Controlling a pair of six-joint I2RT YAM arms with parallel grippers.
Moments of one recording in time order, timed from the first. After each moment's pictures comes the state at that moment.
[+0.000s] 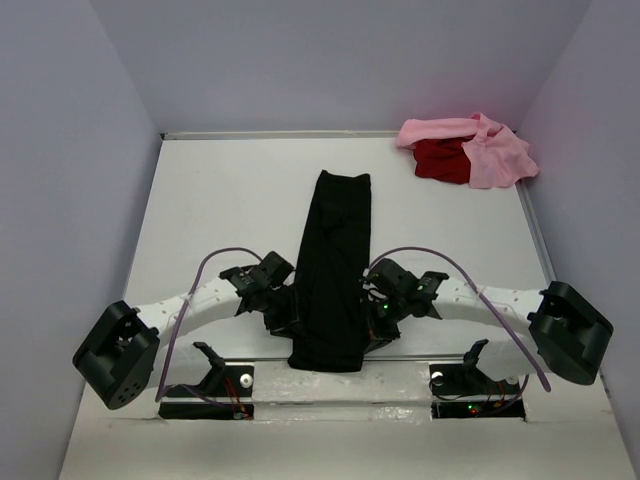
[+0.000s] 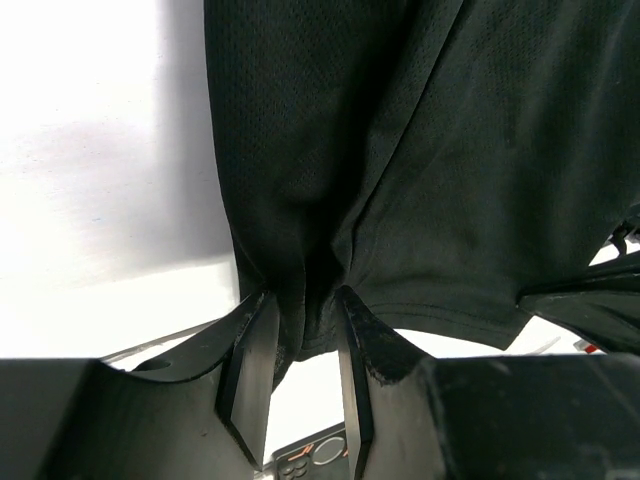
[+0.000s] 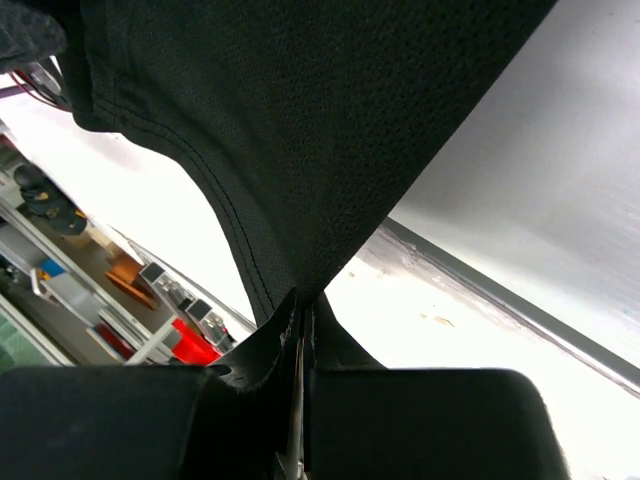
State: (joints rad) left arm -0.75 1.21 0.56 -0.57 0.31 -0.94; right arm 0.92 1.33 0.63 -0.43 -0.54 0.92
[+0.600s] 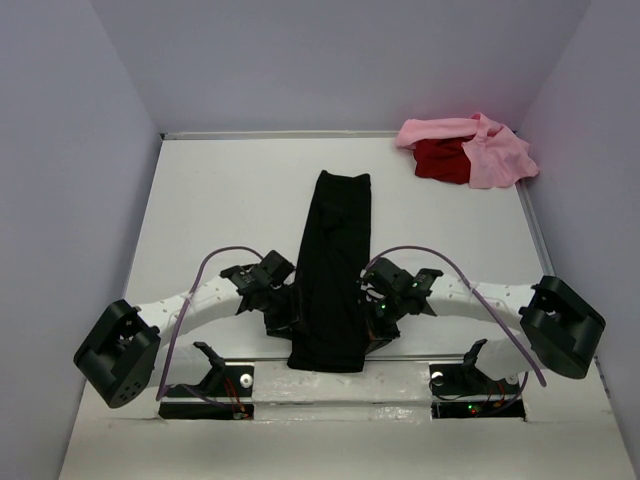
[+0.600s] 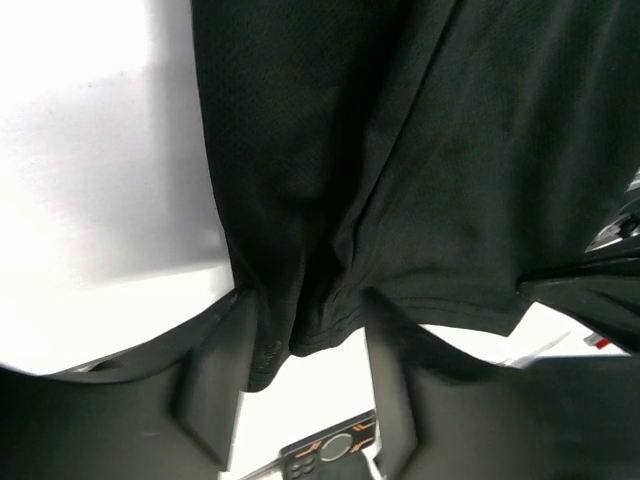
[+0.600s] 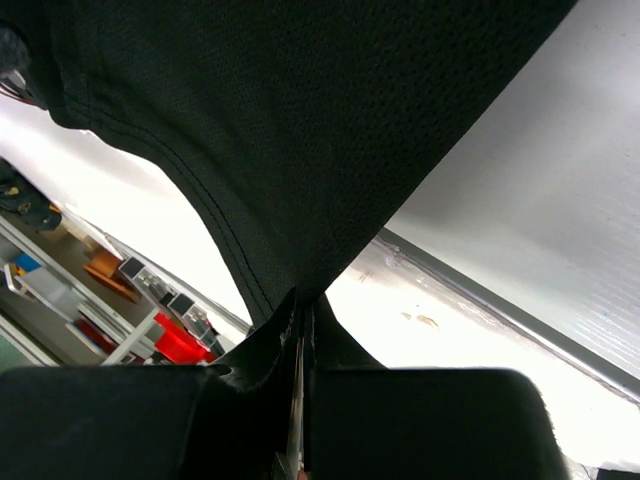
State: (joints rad) left arm -0.75 1.22 0.58 -0.58 0.32 -0.92; right arm 0.92 1.37 0.66 -0.48 -0.54 0.87
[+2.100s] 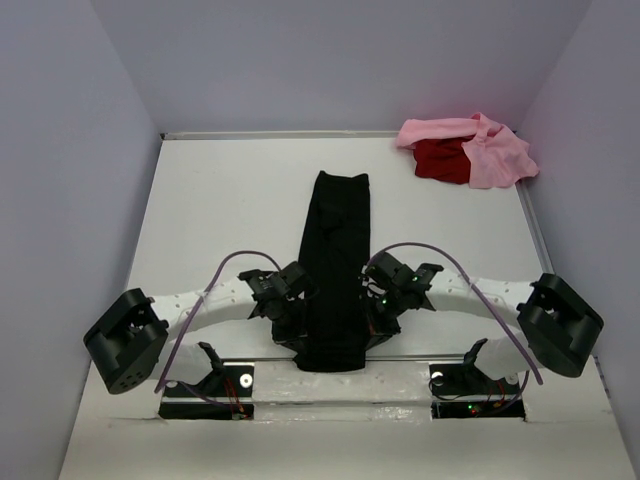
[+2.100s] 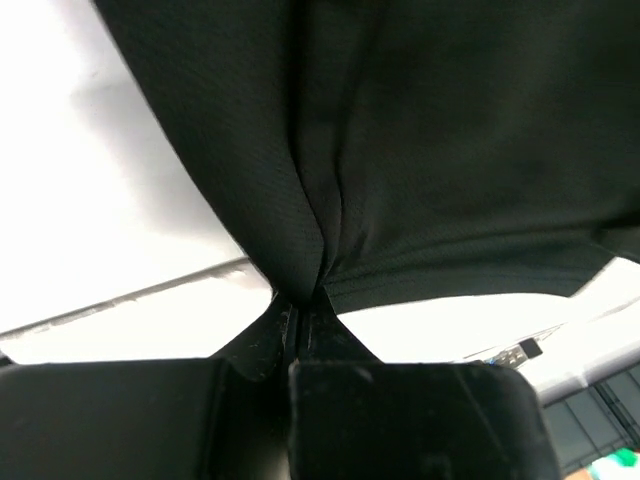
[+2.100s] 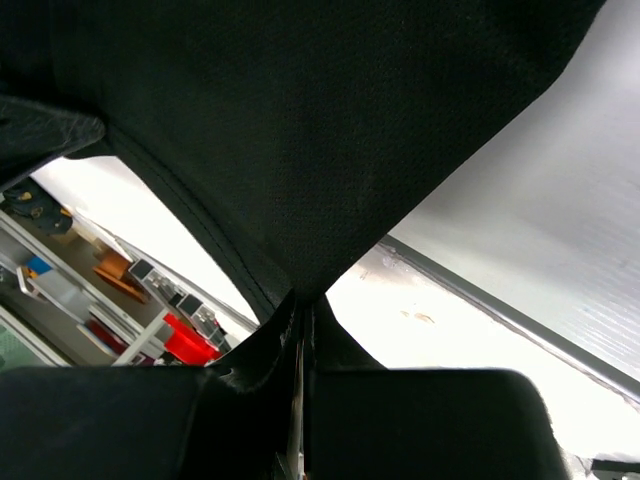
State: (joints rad) left arm -0.92 1.29 0.62 -0.65 0.31 -0.95; right arm 0.88 1.40 0.69 -0.51 -0.55 0.84
